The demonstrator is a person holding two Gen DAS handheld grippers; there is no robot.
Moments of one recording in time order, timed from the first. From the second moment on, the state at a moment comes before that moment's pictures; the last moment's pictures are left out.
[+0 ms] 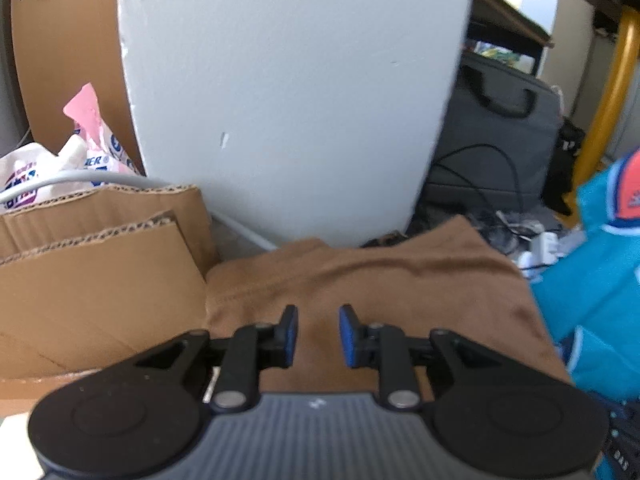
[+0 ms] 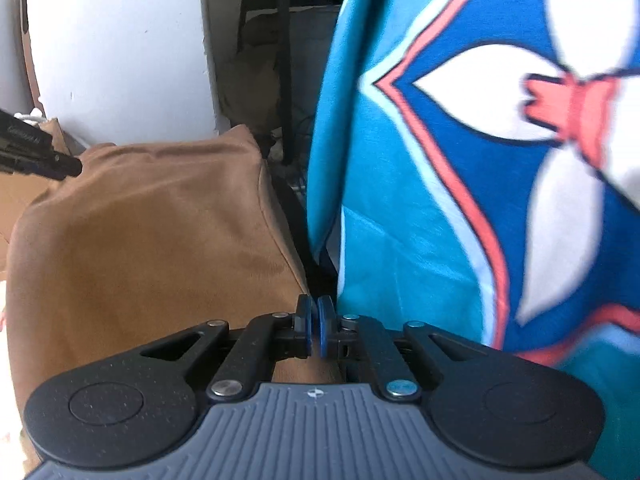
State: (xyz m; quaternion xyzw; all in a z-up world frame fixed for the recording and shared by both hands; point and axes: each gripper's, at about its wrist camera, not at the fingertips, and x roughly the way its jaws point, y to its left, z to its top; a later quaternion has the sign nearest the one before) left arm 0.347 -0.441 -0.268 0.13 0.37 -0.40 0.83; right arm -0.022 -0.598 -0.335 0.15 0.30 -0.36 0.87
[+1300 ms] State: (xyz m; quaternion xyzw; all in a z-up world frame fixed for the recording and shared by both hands) left arm 0.255 -0.306 -0.313 0.12 0.47 -0.33 0.81; right arm -0.084 -0.543 -0.333 0.23 0.33 -0.36 0.84
